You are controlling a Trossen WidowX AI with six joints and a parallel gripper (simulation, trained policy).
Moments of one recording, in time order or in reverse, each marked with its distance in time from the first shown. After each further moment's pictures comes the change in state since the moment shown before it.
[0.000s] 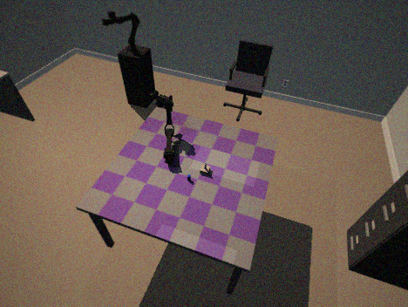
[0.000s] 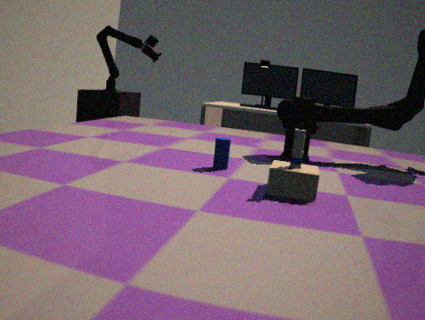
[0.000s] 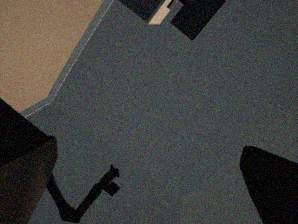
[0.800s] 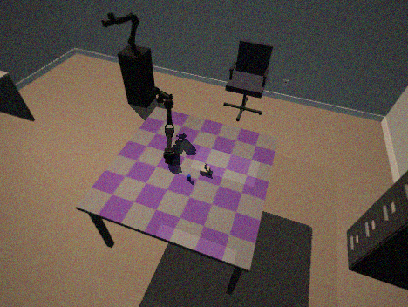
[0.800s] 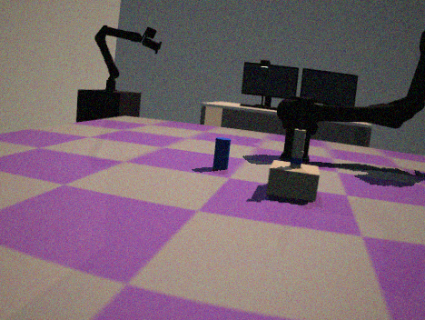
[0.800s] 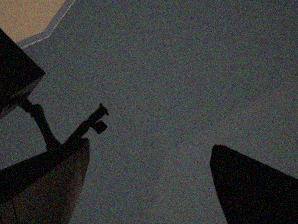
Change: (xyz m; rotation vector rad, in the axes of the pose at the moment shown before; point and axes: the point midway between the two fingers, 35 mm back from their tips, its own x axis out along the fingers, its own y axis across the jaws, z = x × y) arm -0.002 -0.011 -0.049 -0.150 0.215 0.008
